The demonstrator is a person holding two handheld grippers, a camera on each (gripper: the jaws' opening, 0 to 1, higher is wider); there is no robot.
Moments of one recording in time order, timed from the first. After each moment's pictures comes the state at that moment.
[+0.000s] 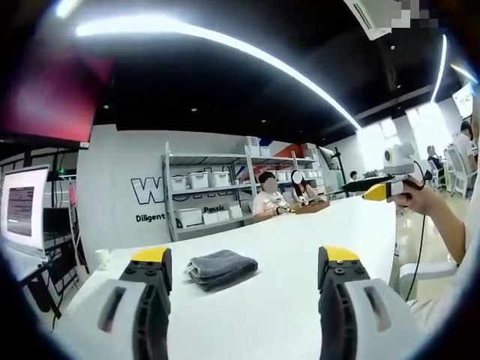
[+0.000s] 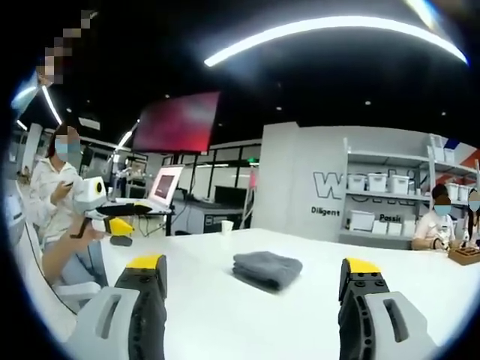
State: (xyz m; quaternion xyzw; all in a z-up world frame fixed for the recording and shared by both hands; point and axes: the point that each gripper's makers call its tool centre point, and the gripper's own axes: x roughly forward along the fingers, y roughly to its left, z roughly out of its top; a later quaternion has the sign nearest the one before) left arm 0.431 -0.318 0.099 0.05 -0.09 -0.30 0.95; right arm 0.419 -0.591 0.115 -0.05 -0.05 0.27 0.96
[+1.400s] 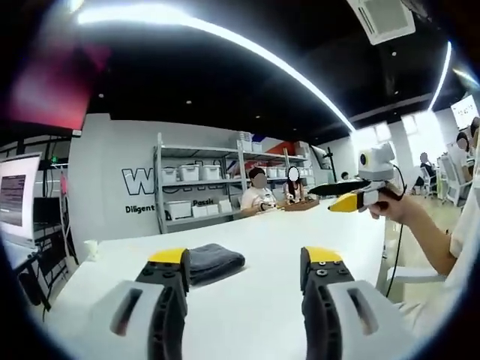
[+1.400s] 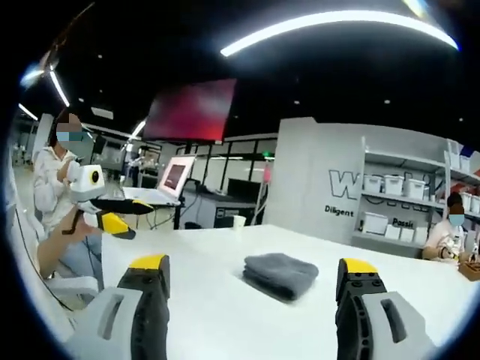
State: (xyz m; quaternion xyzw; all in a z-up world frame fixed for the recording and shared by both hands) left arm 0.430 -0.327 0.093 0.03 -0.07 -0.33 0.94; right arm 0.461 -0.537 0.114 -0.09 -0.04 0.31 0.94
